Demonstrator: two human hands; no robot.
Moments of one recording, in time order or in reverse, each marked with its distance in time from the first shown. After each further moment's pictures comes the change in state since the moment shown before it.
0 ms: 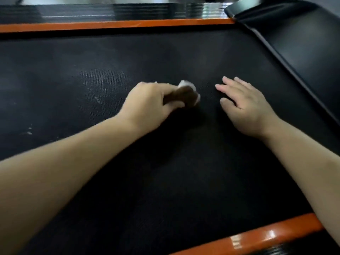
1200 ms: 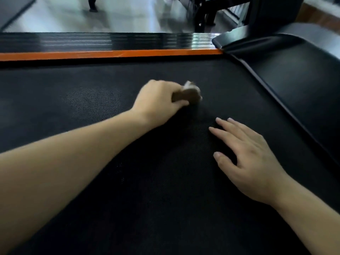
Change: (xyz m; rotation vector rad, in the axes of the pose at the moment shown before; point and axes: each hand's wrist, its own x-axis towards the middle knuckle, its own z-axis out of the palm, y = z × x) left_hand 0.134 -0.031 0.034 0.136 0.089 0.019; right_hand -0.010 0.018 -0.004 -0.034 0.001 -0.079
